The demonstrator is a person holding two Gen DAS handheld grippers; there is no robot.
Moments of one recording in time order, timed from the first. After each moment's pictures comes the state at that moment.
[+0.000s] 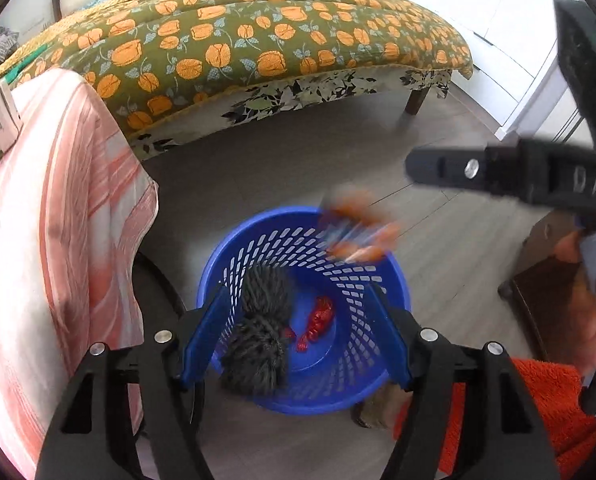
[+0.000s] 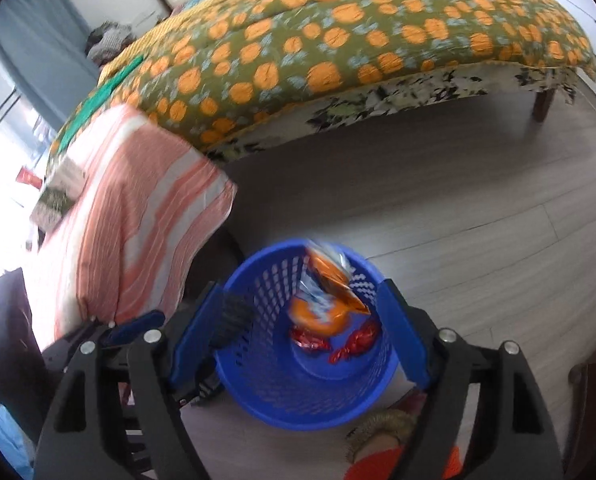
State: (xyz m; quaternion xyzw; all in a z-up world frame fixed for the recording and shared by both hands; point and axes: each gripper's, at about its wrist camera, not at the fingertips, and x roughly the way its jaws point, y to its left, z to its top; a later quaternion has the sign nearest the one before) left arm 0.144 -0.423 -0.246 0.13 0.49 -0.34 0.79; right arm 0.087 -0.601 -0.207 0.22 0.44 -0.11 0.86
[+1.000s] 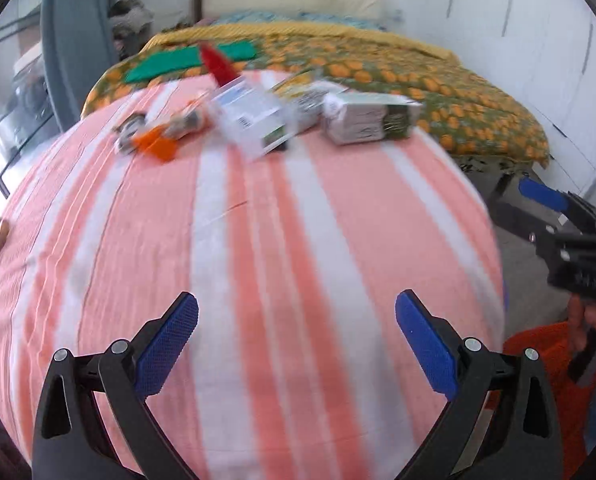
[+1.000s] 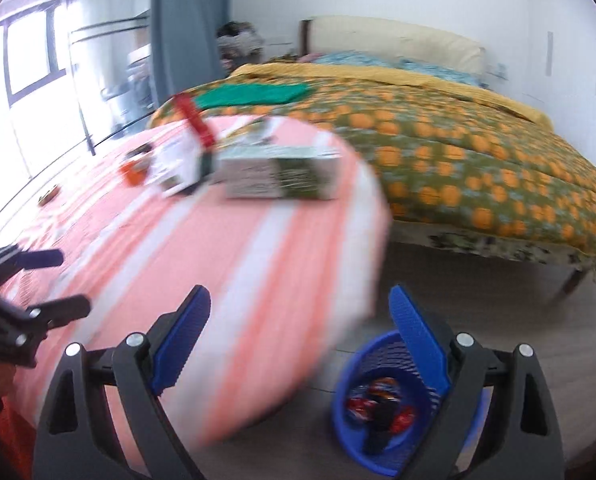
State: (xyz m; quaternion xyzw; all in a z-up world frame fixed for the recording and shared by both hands) left arm 0.140 -0.084 -0.170 0.05 0.43 -0.18 0.88; right arm 0.121 -0.312 -0.162 -0.02 0.34 0.01 0.94
